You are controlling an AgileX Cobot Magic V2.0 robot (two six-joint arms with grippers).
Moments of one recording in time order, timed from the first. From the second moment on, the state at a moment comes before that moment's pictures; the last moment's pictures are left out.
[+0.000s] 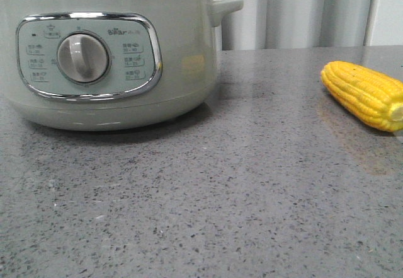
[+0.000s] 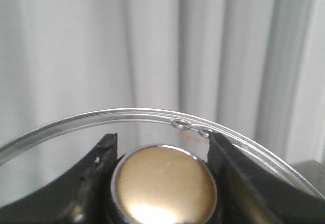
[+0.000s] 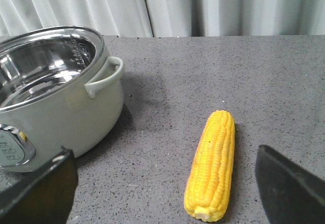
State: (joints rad) left arm -0.40 1.17 -1.12 -0.46 -0.12 0.36; right arm 0.24 0.55 -0.66 0.16 0.45 -0.06
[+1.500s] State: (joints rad) left arm 0.18 1.09 -0.42 -0.63 -0.17 0.40; right arm 0.24 0.55 -0.66 0.17 0.50 -0.06
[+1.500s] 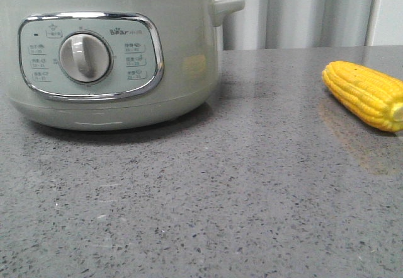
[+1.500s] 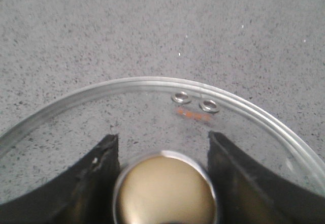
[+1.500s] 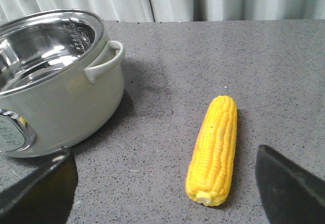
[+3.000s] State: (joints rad) left arm 0.03 0.26 -0.48 -0.65 0.20 0.40; right arm 0.29 1.30 -1.13 0.24 0.45 -0.06
